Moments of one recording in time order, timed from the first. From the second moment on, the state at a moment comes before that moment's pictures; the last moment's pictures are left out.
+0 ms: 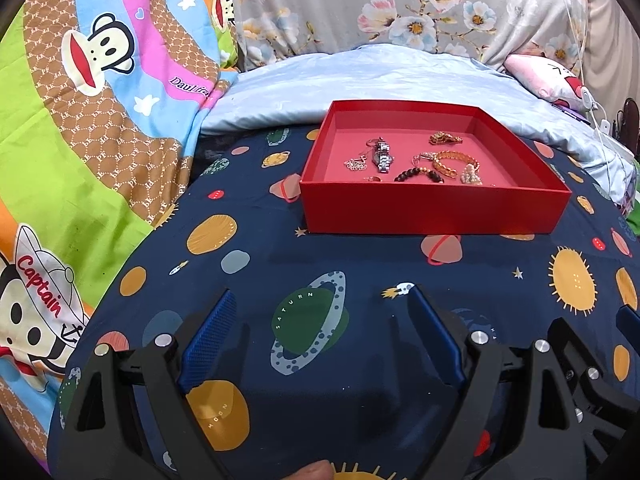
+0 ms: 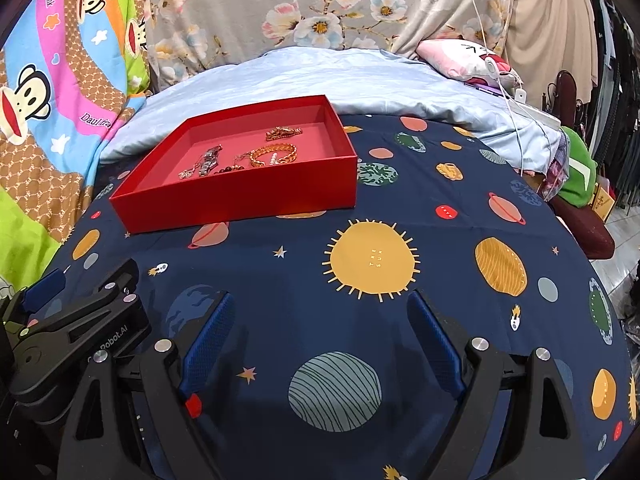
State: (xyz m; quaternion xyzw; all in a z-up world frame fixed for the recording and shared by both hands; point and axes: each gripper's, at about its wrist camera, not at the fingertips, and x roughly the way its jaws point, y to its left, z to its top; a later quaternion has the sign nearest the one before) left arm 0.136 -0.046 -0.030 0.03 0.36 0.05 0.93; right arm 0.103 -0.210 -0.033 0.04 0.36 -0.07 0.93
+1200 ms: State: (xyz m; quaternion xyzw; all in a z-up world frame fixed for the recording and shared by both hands) left arm 0.153 -0.050 -0.028 0.02 0.36 0.05 0.93; right arm 0.118 -0.215 -0.028 0.04 0.35 -0.08 0.93
